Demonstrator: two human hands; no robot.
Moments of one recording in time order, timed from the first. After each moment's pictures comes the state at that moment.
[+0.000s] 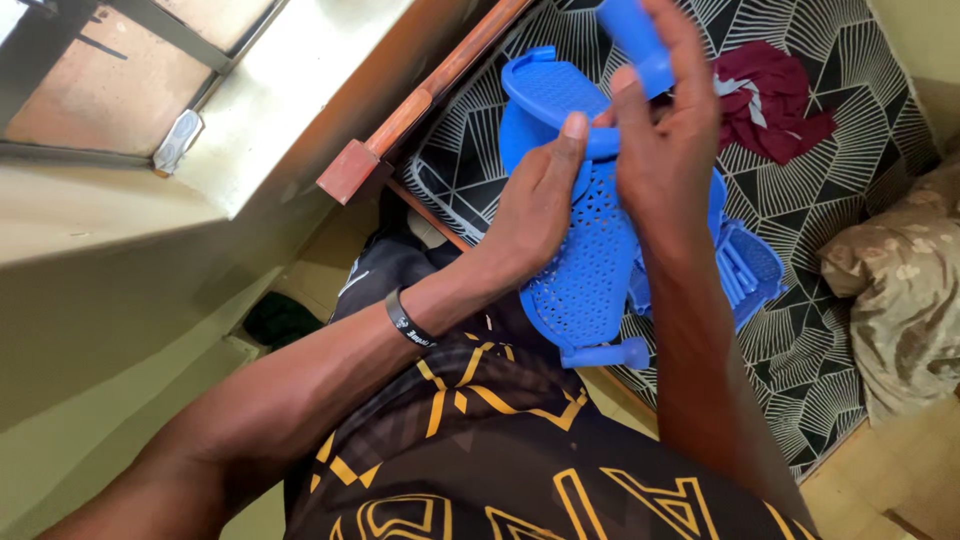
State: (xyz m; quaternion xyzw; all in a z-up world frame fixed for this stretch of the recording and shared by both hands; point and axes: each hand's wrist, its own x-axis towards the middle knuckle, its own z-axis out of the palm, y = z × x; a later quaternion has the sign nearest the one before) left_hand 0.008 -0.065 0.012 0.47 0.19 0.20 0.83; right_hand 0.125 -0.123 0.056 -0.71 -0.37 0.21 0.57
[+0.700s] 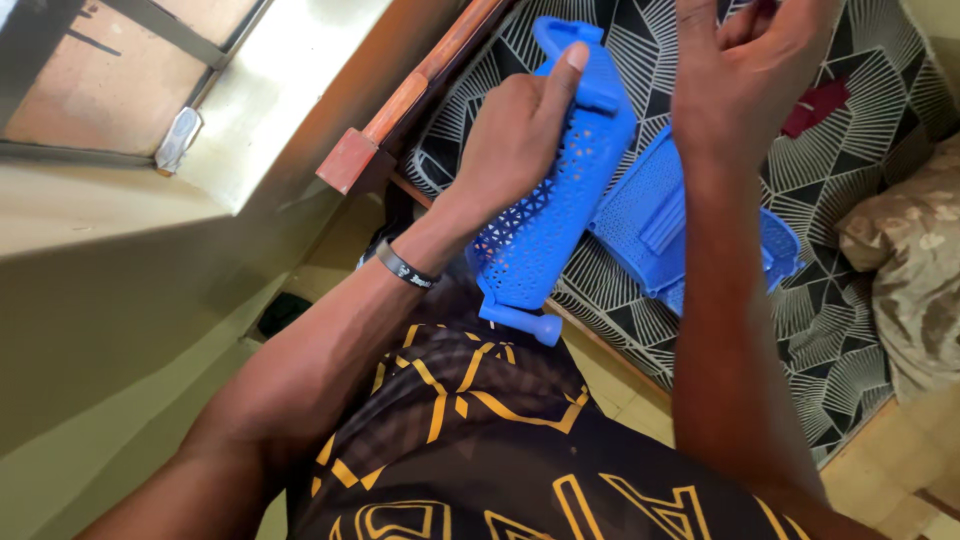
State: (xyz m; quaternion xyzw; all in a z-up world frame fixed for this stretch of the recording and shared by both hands) left_hand 0.024 -0.018 -0.007 0.71 0.25 0.19 0.63; right_hand 0.160 -0.128 0.055 -0.82 -0.38 -0.05 0.43
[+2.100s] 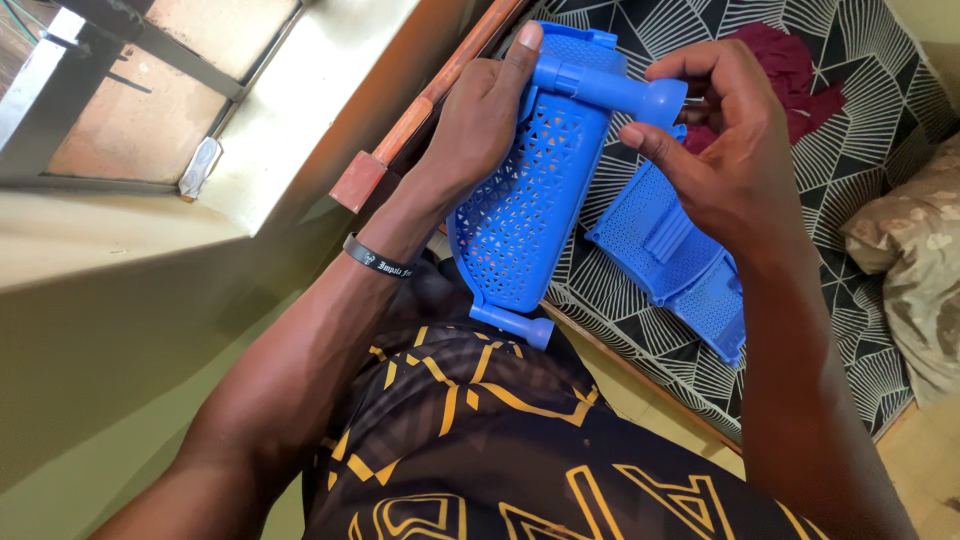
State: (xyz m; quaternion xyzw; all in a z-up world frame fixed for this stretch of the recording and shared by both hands) left_hand 0.017 0.024 -0.018 0.66 0.23 0.17 0.69; right_hand 0.135 -0.165 0.115 -0.76 -0.50 0.19 0.38
